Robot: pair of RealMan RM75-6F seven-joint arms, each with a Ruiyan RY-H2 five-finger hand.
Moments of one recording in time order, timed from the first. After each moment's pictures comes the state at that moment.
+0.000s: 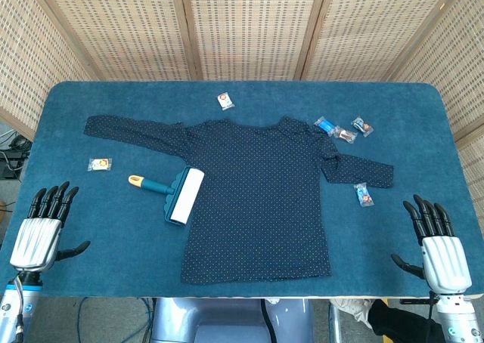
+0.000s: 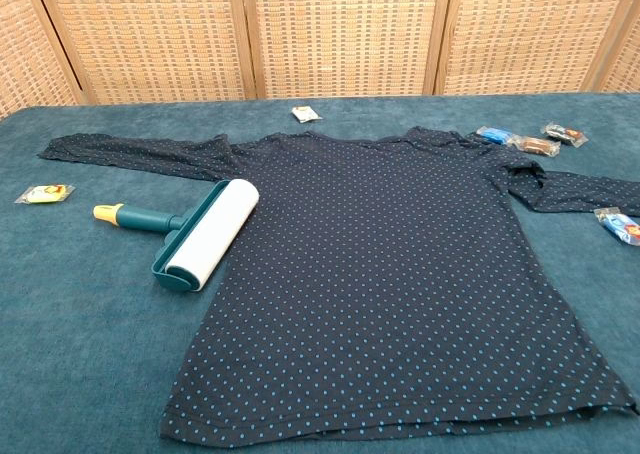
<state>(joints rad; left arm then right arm) -0.14 -1.22 -0.04 -1.74 1.48 1.46 0.34 0.05 -1.20 0.05 -1.60 -1.60 1.58 -0.01</state>
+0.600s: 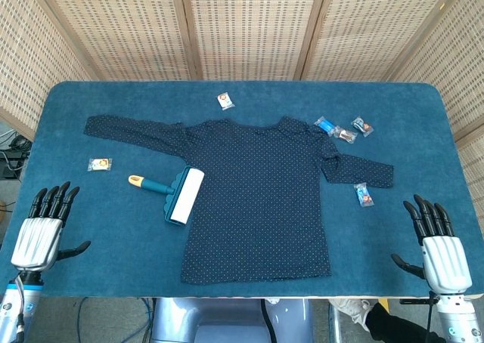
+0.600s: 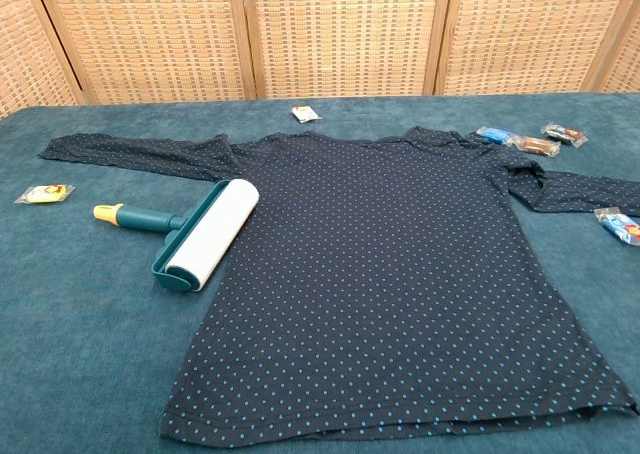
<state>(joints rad) -0.14 -1.22 -0.04 -1.73 1.48 1.45 0.34 0.05 -1.20 0.05 -1.60 -1.60 1.58 -0.01</state>
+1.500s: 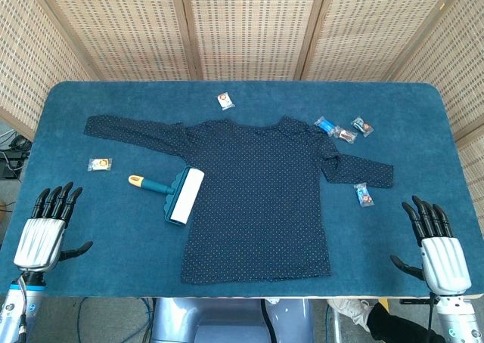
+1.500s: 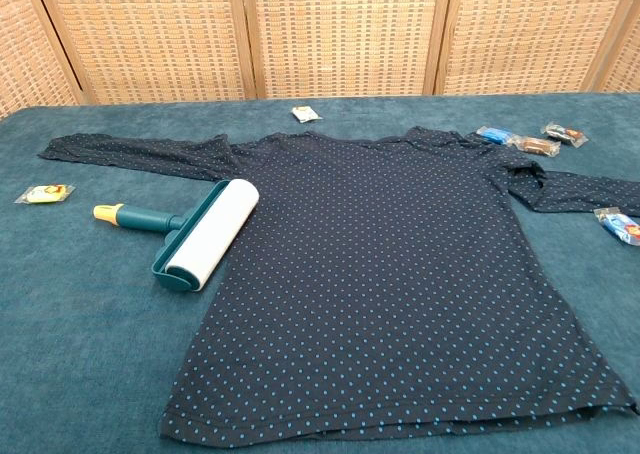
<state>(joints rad) -0.14 -1.23 -0.04 -1.73 1.49 1.46 0.36 0.05 -1.19 0.05 -1.61 -1.61 1.58 -0.01</state>
